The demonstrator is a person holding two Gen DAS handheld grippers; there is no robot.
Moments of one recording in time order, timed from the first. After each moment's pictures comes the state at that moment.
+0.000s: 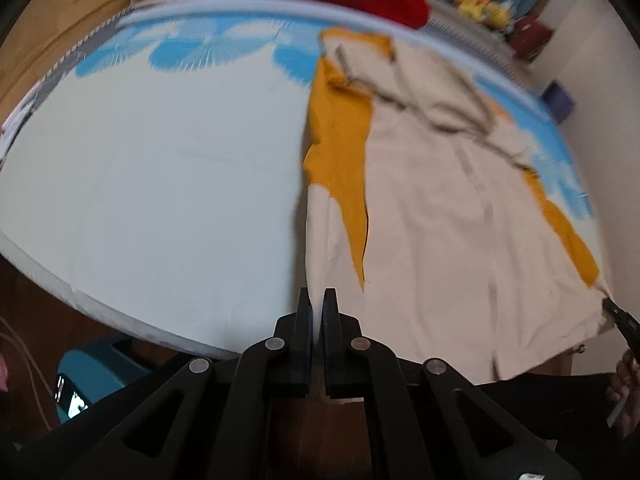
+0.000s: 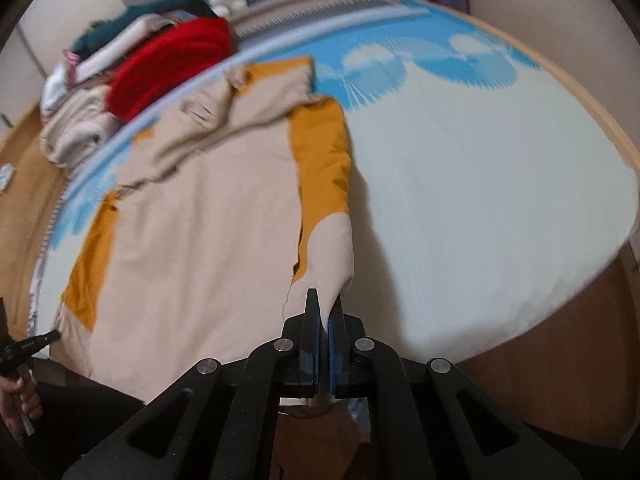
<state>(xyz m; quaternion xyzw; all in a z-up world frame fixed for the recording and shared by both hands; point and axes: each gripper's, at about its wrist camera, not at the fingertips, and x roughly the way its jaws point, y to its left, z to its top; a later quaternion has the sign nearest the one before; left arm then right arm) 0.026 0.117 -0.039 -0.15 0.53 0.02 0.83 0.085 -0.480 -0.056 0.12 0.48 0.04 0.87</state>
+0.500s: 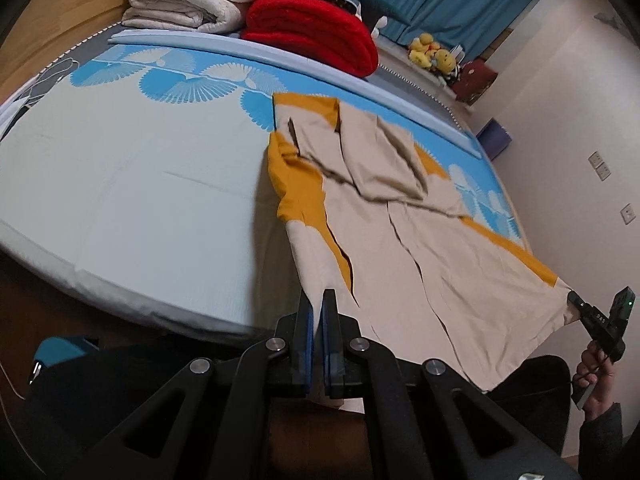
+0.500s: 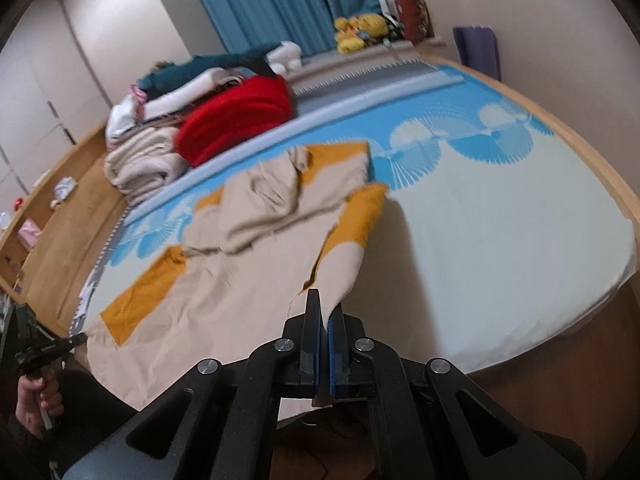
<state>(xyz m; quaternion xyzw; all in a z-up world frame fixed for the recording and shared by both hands) -0.059 0.154 0.035 -0.23 0.46 -0.05 0.86 0.014 -0.489 0.060 0.14 0.38 0.12 0.91</state>
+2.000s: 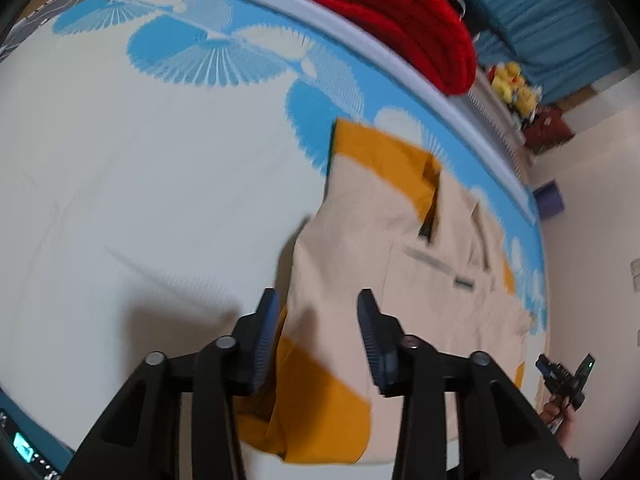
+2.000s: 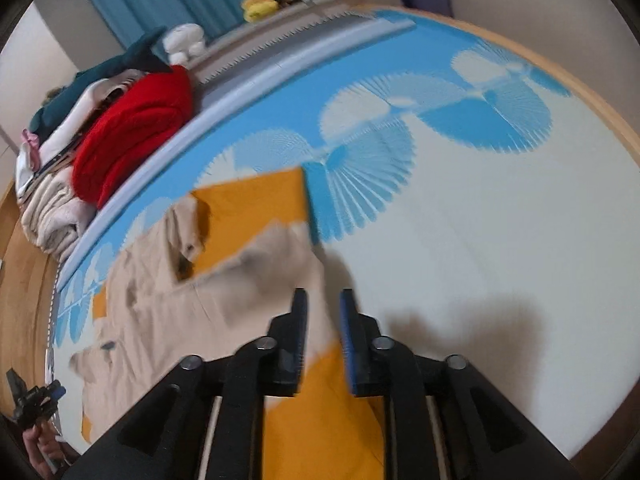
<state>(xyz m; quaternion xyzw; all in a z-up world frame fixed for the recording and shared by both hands) 0.197 0.222 -0.081 -0.32 0.52 0.01 0.80 0.311 -0.532 -0.075 0.20 0.47 -0.01 0.86</state>
